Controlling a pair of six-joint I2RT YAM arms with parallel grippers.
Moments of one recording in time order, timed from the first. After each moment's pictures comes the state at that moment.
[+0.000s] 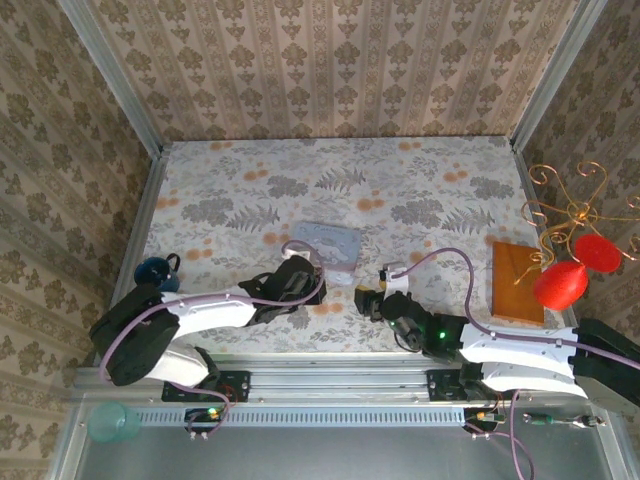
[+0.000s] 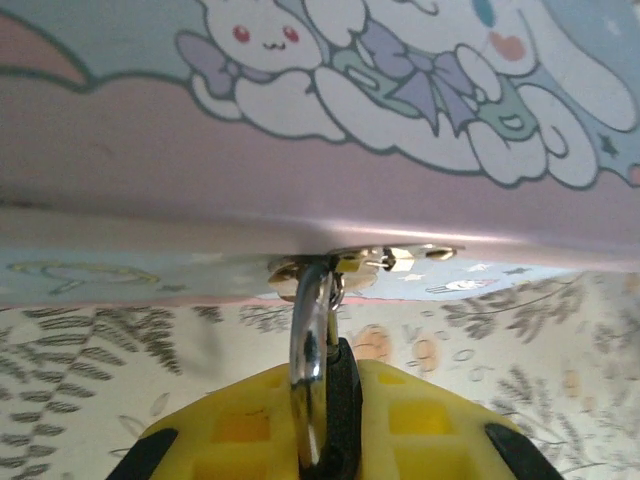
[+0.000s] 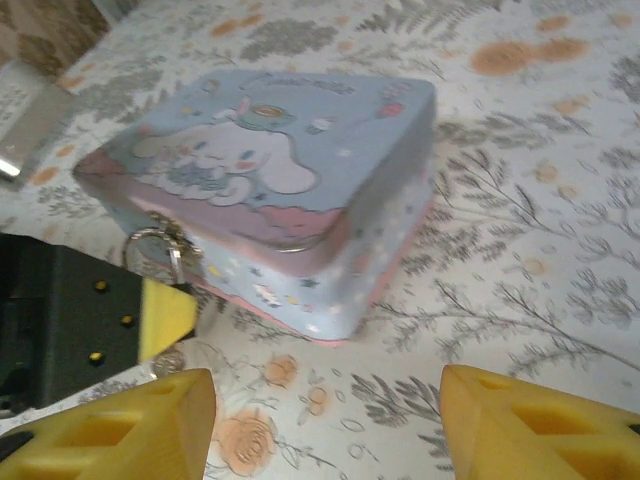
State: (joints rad) left arm -0.96 1.40 0.56 0.05 -0.08 -0.80; right arm 1.08 1.00 0.32 0.12 0.60 0.66
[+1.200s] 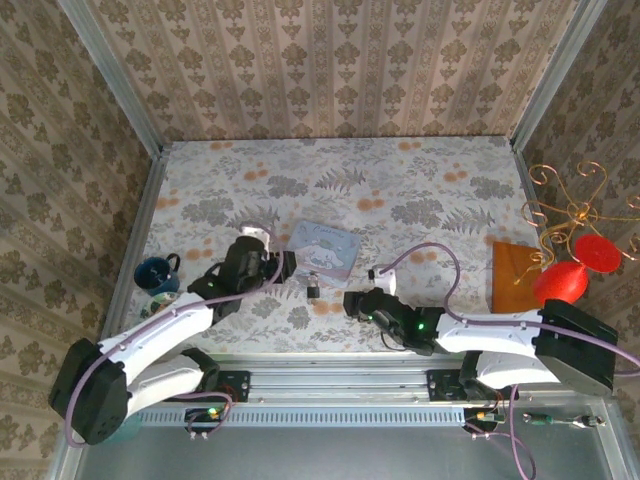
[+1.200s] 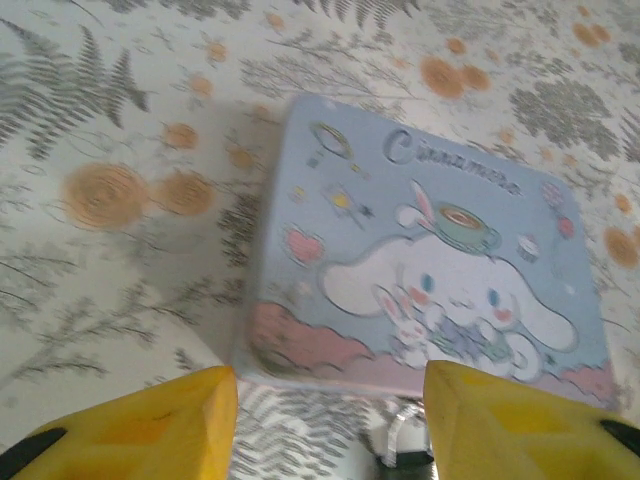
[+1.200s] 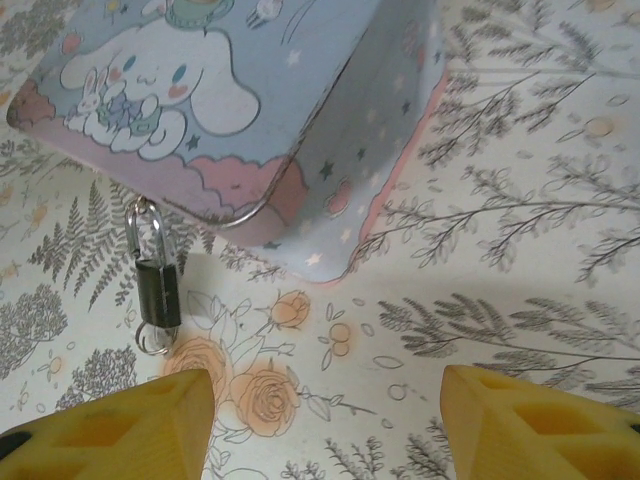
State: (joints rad) left arm -0.63 1.05 0.55 -0.11 -0.02 -0.49; right arm 1.07 1.24 0.42 0.09 0.48 0.88
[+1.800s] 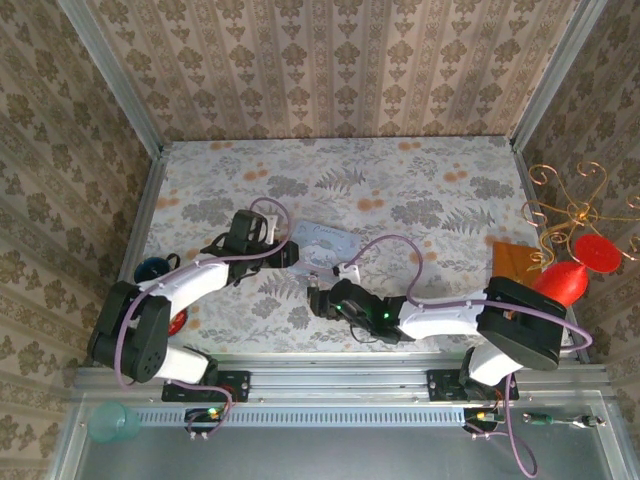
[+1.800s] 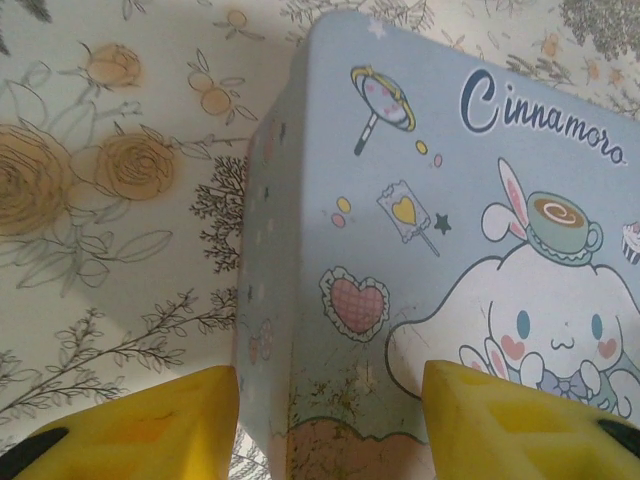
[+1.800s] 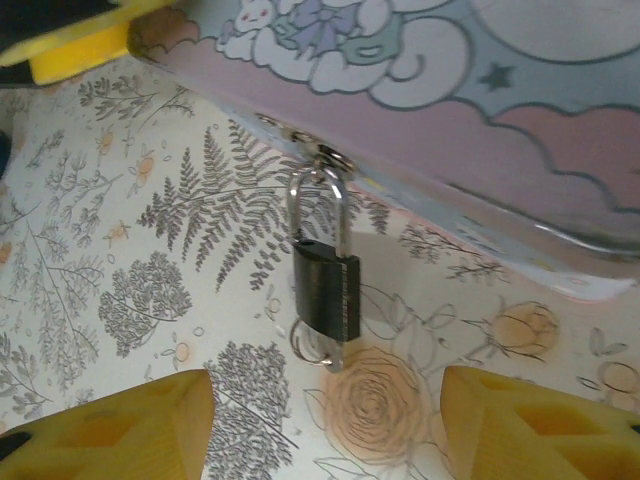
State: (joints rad) left arm -0.47 1.41 0.71 -0.13 0.30 -0.36; right arm 1.09 1.54 0.64 0.20 0.29 0.90
